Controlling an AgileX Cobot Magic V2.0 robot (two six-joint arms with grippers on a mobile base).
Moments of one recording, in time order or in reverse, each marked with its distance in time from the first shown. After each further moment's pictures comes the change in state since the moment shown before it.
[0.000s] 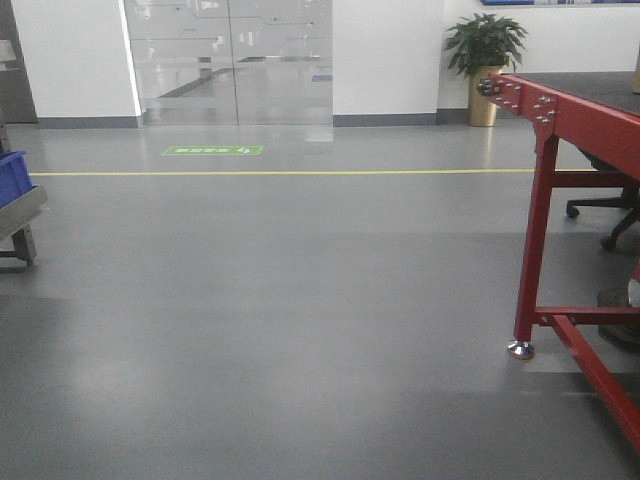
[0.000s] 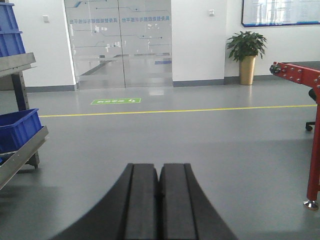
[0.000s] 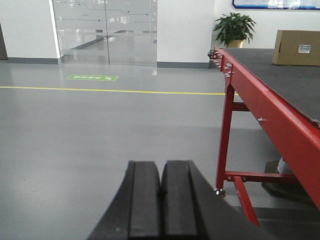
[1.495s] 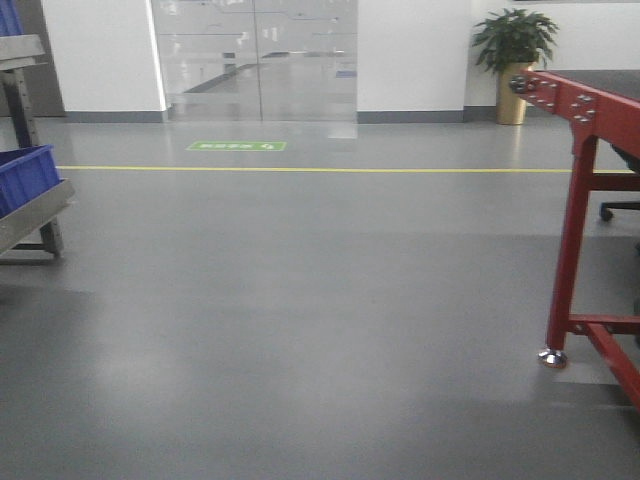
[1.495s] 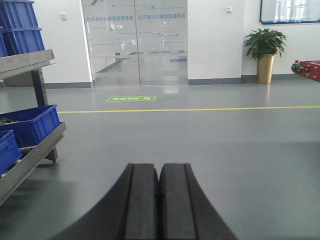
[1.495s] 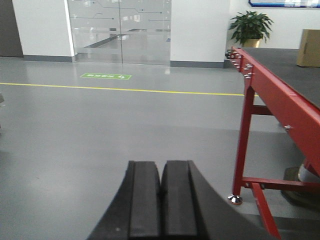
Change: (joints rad) left arm 0.011 0.000 0.000 0.000 0.000 0.000; right arm -0.003 0.000 0.000 0.000 0.000 0.000
